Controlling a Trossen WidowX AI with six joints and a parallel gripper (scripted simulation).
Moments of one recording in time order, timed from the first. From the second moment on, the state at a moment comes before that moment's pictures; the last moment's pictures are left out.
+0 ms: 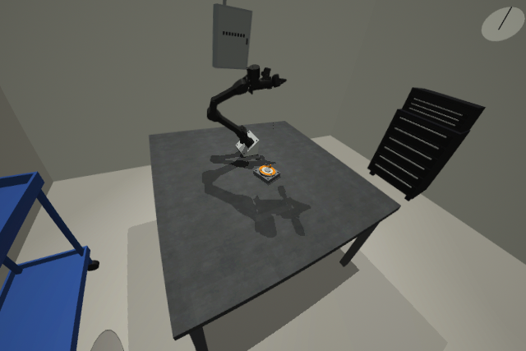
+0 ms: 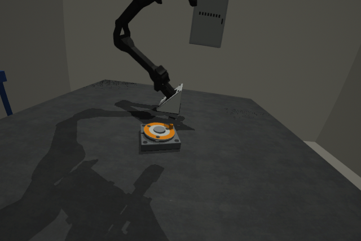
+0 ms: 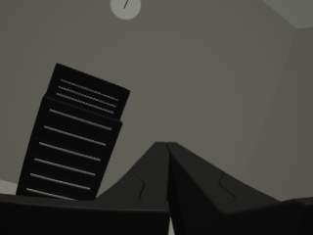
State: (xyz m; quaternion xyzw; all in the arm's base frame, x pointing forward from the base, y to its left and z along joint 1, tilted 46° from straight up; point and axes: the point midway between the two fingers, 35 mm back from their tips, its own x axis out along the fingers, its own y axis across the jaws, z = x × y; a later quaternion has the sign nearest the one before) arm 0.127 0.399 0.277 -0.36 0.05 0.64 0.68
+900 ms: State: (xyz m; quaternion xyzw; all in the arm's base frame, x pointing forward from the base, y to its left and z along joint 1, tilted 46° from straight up) arm 0.275 0.099 0.008 -0.28 0.64 -0.21 0.68
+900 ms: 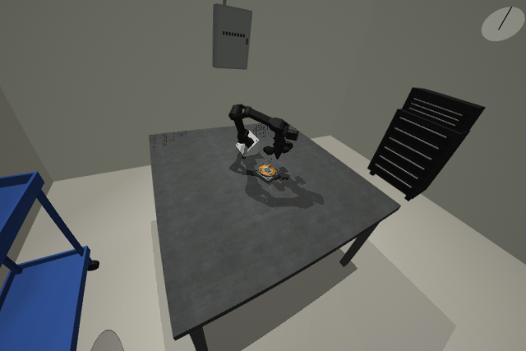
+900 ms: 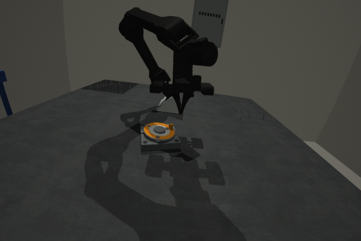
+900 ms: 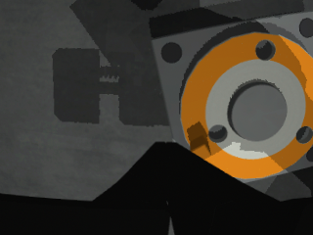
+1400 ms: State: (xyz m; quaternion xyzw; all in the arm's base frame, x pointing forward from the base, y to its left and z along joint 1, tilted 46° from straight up) arm 0.271 0.065 -0.011 -0.28 0.64 -0.26 0.67
